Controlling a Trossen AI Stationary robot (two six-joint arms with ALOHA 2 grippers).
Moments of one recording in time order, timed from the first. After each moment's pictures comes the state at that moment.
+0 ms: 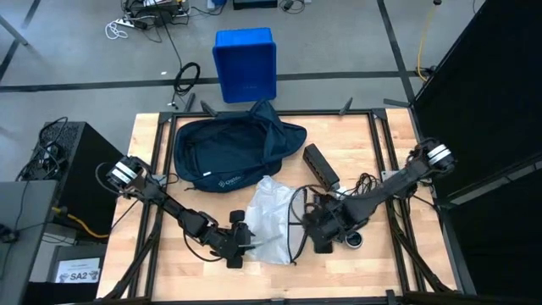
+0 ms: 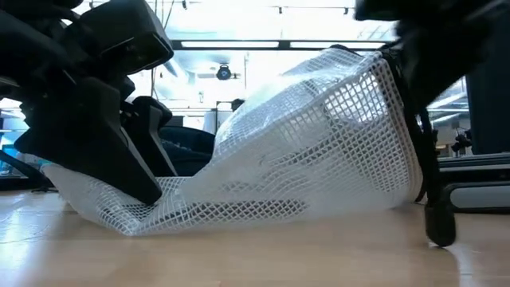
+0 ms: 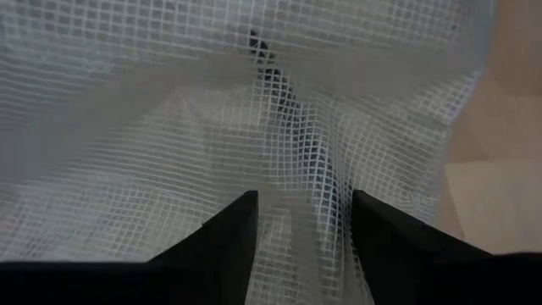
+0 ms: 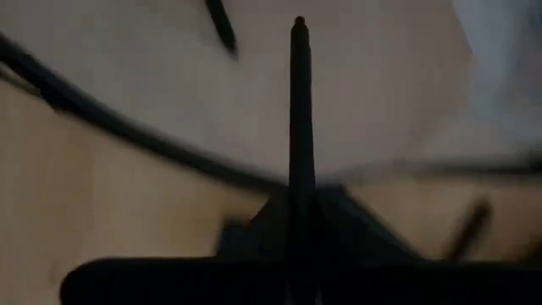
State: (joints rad) left arm -0.58 1.77 0.79 0.16 -0.42 -0.40; right arm 0.53 1.62 1.10 -0.71 0.33 0.50
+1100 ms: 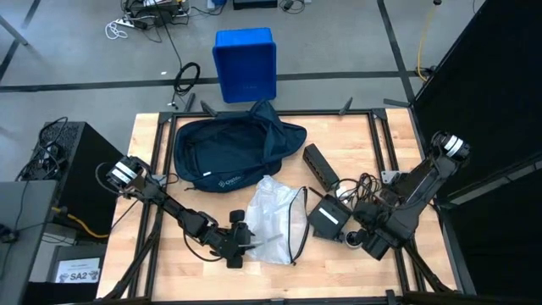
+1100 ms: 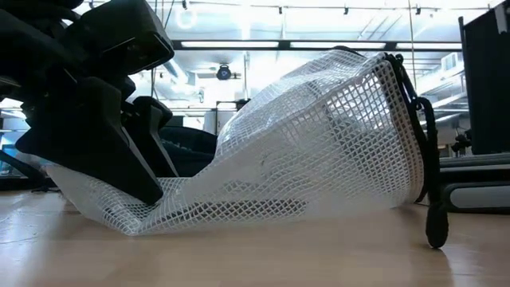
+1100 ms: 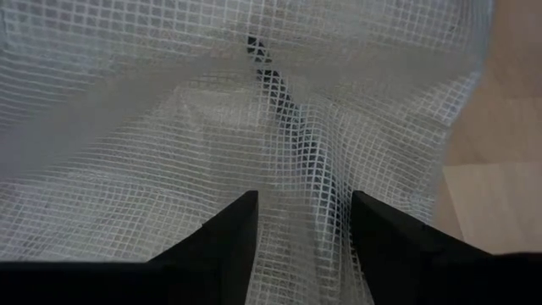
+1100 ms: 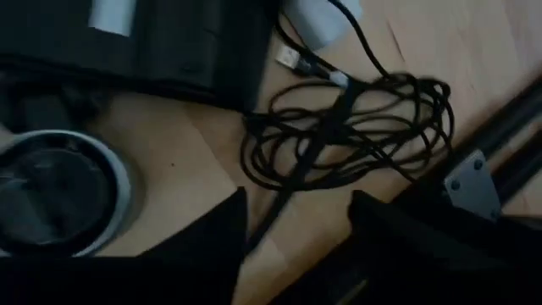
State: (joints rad) left arm -0.58 1.77 0.79 0.17 -0.42 -0.40; right arm 0.88 1.45 1.01 -1.40 0.27 1.44
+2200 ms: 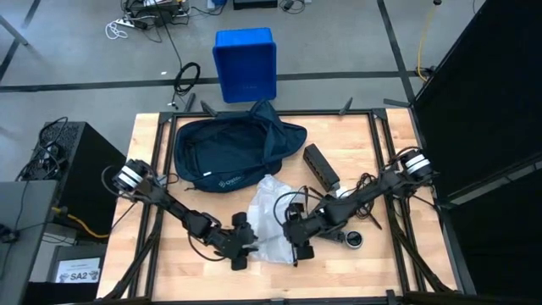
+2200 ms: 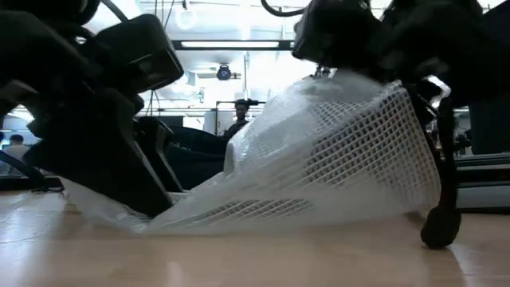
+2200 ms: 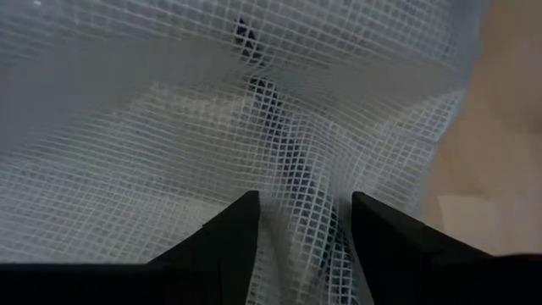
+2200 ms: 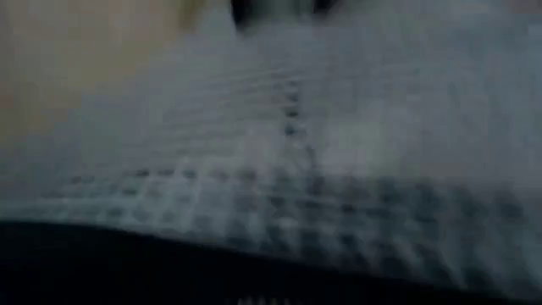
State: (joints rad) left arm -0.56 1.86 0.79 0.26 -0.36 -0.52; right arm 0.43 1.87 1.08 -0.11 0.17 0.22
